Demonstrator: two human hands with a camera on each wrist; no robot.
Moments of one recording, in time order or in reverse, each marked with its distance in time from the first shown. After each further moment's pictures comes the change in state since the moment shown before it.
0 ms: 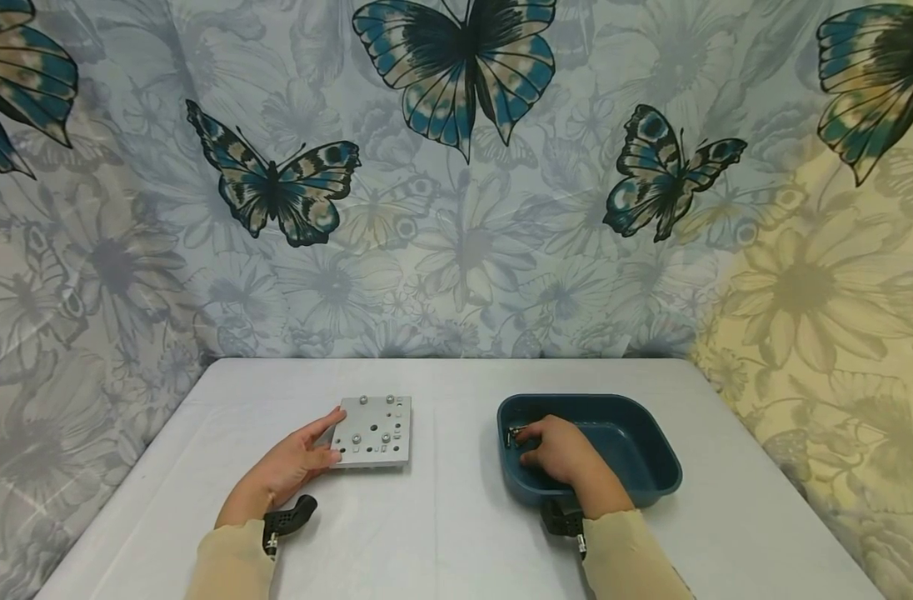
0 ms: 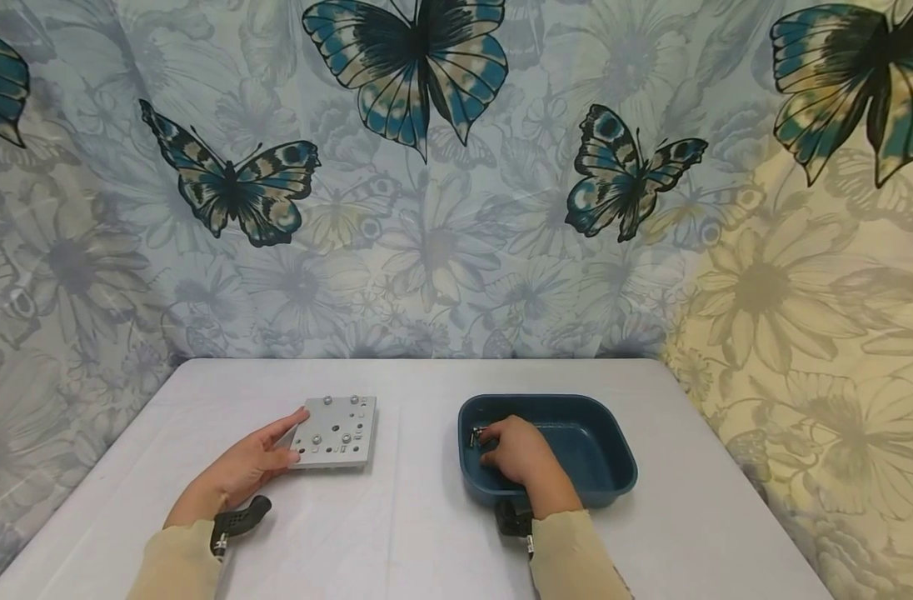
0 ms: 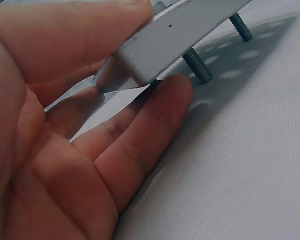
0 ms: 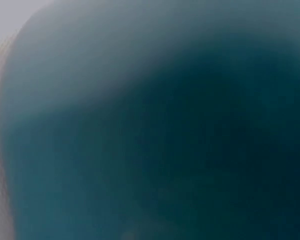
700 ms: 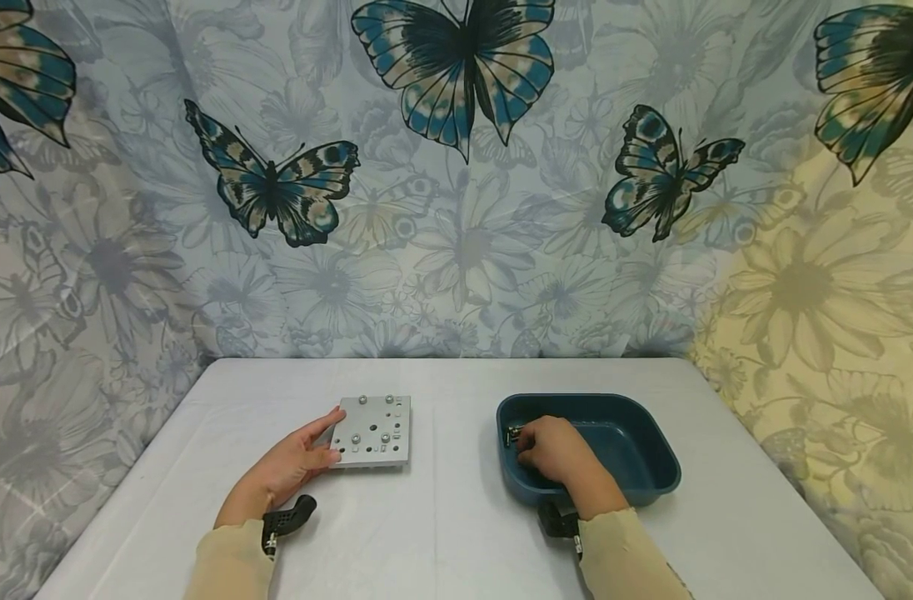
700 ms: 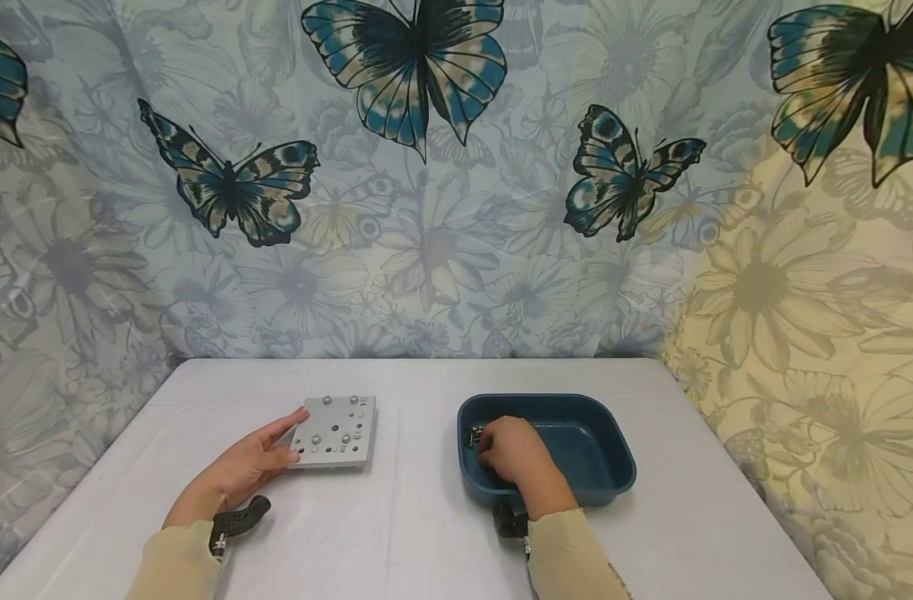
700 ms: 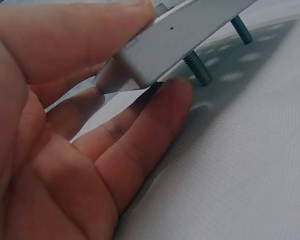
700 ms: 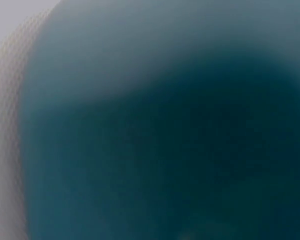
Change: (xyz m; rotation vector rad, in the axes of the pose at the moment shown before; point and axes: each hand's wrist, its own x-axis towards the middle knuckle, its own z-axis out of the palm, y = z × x) left_hand 0.002 0.000 0.000 0.000 0.029 -0.018; right_hand 0.001 -0.006 0.003 -0.113 0.015 -0.055
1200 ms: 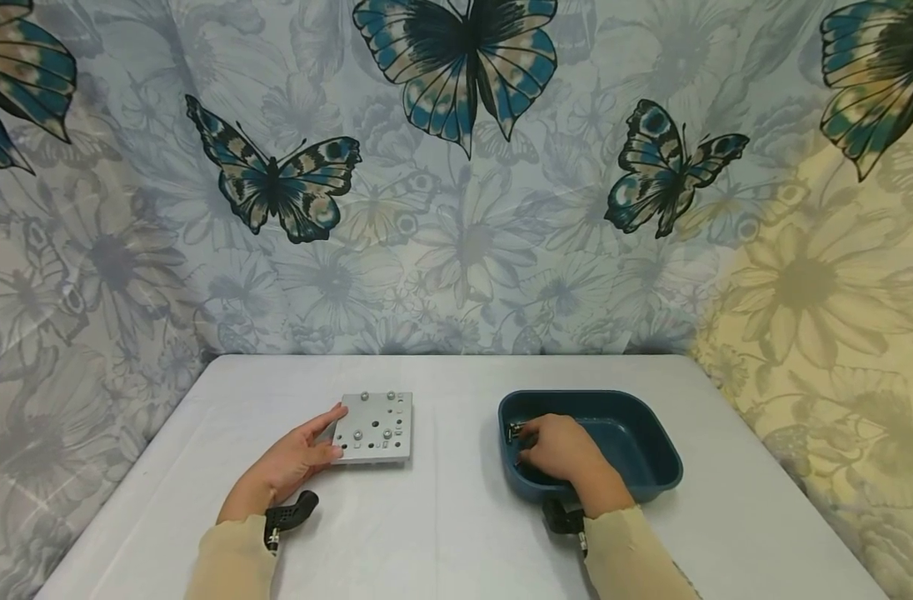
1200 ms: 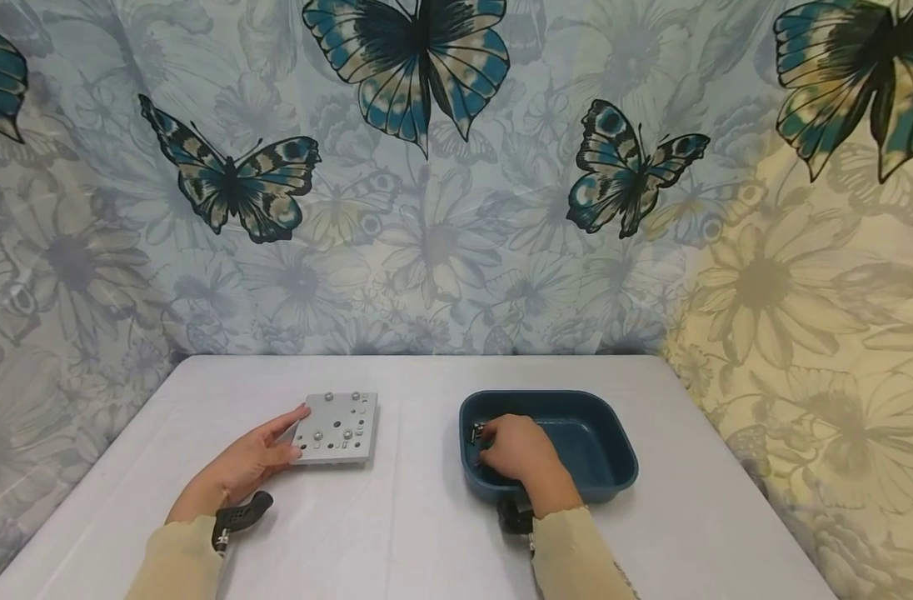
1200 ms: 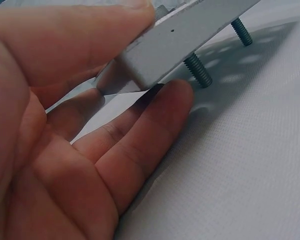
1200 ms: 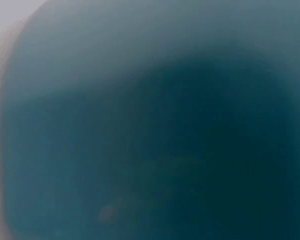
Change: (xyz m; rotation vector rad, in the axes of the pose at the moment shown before) left_hand -0.001 0.000 -0.001 0.012 -0.022 0.000; right_hand -0.007 -0.006 -0.006 0.015 -0.042 0.088
